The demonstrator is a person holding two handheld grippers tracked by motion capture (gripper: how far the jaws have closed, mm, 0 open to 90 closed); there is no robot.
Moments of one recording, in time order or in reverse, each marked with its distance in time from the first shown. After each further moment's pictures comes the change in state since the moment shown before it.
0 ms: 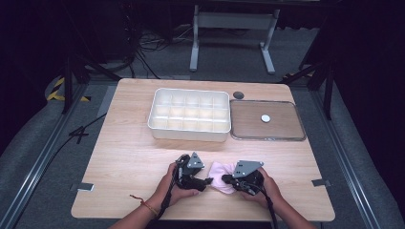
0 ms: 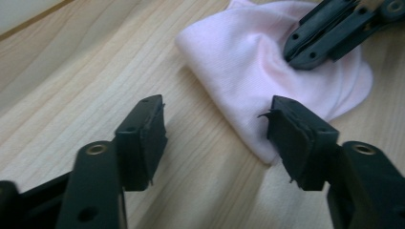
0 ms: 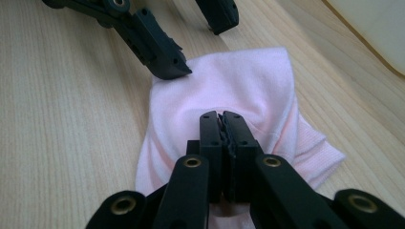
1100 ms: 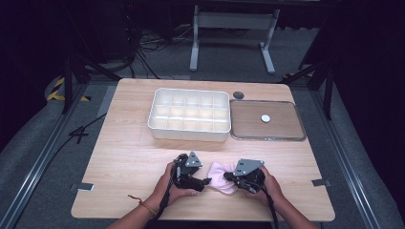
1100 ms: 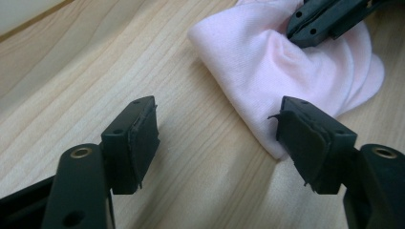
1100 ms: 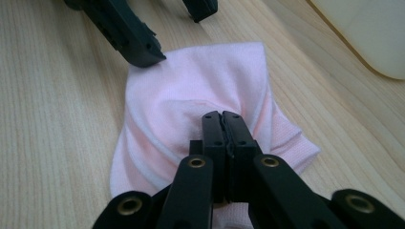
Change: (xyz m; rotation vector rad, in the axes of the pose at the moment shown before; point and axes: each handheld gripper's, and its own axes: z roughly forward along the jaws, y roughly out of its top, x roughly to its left) left arm 0.001 -0.002 -0.002 0.012 0.029 0.010; right arm -0.006 0.000 -0.002 0.013 -0.035 -0.018
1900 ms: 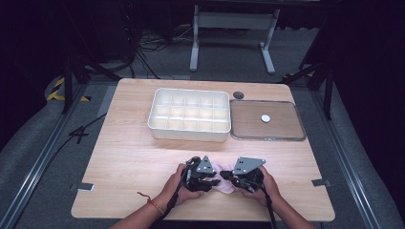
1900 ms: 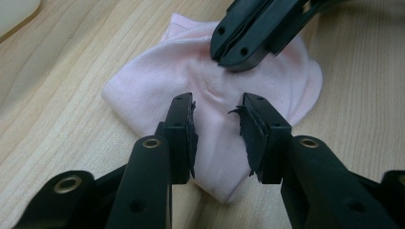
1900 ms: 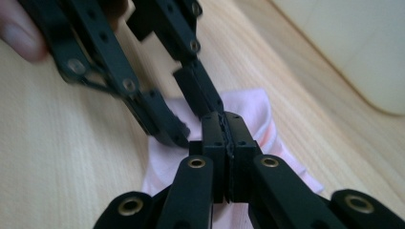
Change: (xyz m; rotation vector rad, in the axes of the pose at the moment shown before) left arm -0.017 0.016 0.011 0.005 -0.116 0.143; right arm 0.004 0.014 -0.005 -0.071 0.024 0.013
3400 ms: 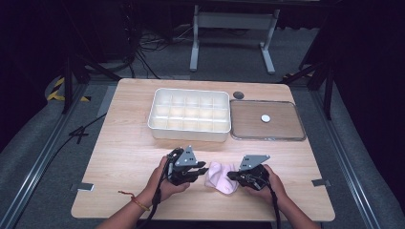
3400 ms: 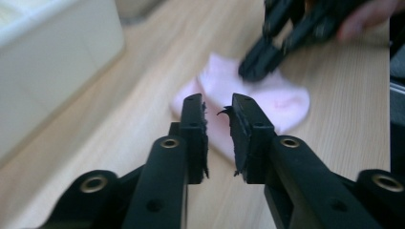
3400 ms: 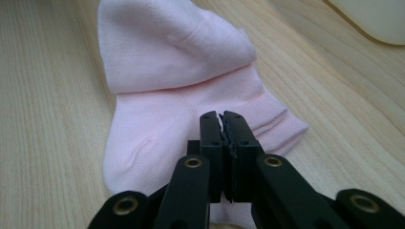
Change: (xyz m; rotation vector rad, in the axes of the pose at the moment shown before) left arm 0.012 -0.007 -0.057 -0.082 0.044 -0.015; right arm -0.019 -0.021 -0.001 0.077 0.025 0.104
